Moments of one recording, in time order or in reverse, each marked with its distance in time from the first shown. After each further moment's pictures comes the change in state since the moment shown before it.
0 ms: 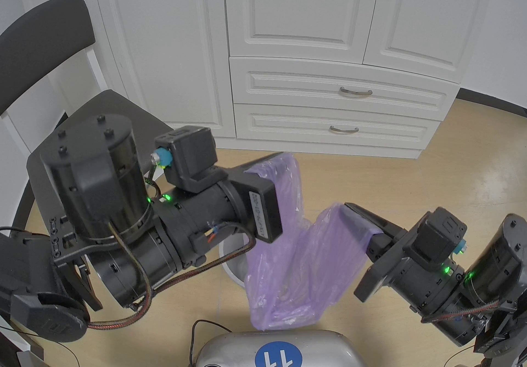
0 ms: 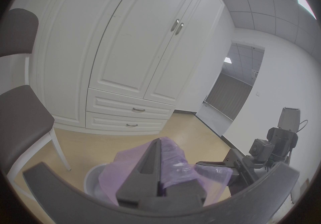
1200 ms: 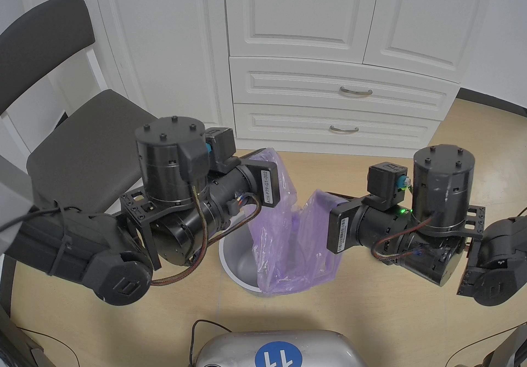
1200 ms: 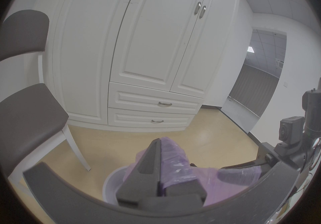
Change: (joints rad) left arm 0.138 0.236 -0.145 -0.013 0.088 0.033; right arm -0.176 0.070 -0.417 0.707 0.121 0.284
